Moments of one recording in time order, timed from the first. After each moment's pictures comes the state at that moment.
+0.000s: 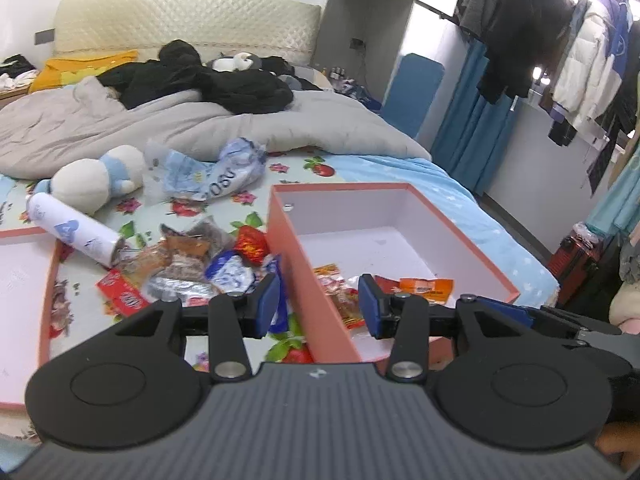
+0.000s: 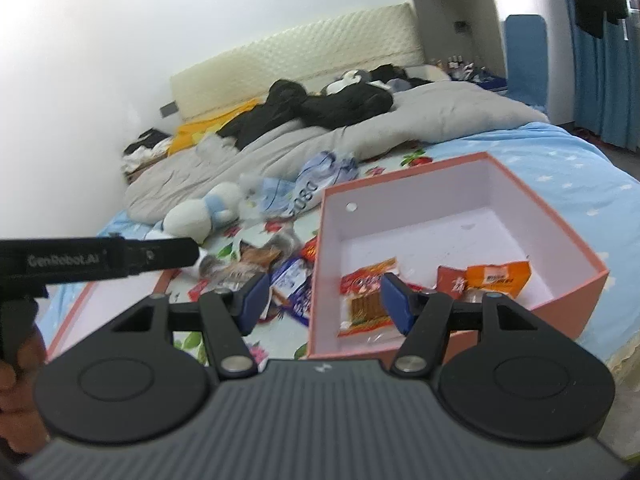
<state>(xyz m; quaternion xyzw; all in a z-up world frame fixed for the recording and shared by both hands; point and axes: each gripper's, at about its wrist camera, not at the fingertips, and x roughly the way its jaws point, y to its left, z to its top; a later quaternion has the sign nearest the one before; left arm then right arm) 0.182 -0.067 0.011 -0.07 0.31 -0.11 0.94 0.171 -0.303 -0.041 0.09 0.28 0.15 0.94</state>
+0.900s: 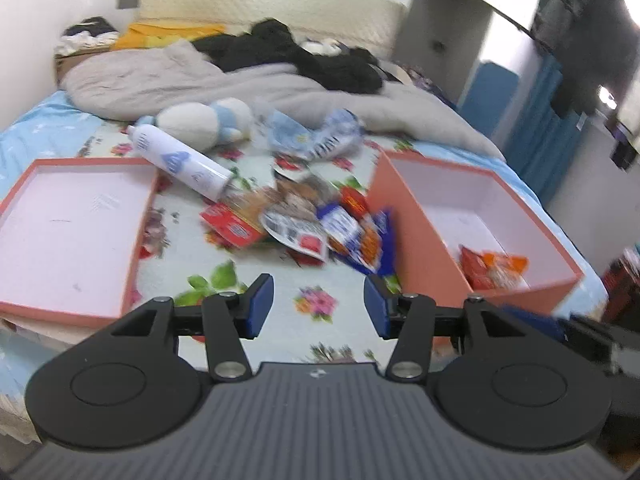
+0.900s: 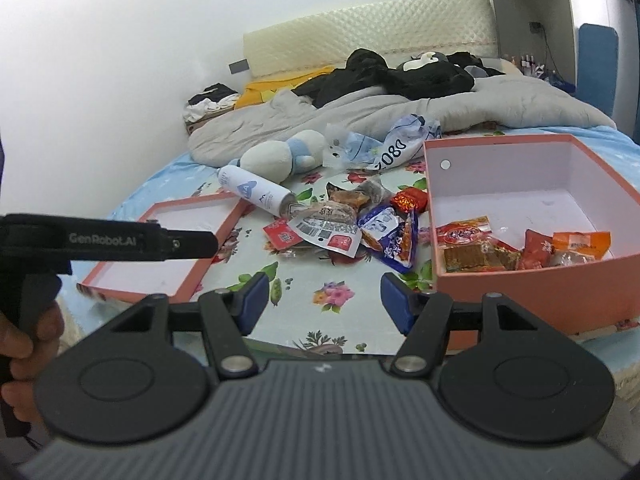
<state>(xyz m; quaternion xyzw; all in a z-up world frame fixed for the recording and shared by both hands) 0.114 0.020 -0.035 -0.11 0.33 0.00 0.94 0.118 -0.217 -0.070 0.03 0.30 0.24 0.92</state>
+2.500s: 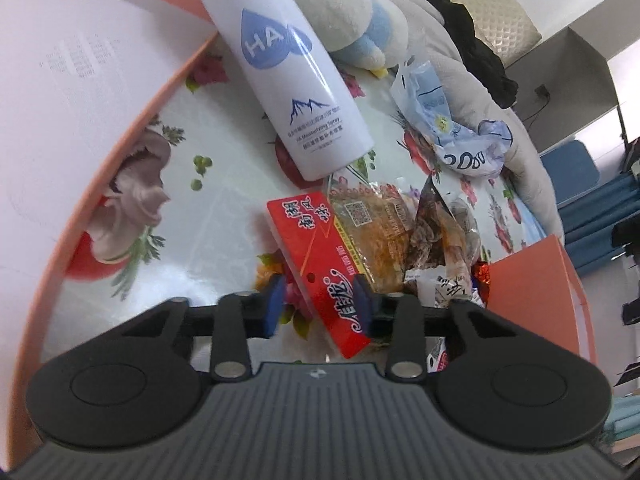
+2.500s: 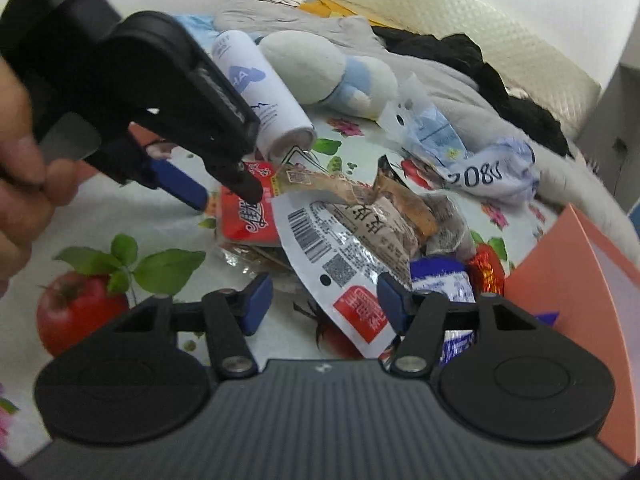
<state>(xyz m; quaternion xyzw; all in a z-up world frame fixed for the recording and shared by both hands) 0.355 0.180 -0.224 -0.37 0.41 0.04 0.83 0.292 -0.047 -0.199 -0.27 0.28 0.27 0.88</state>
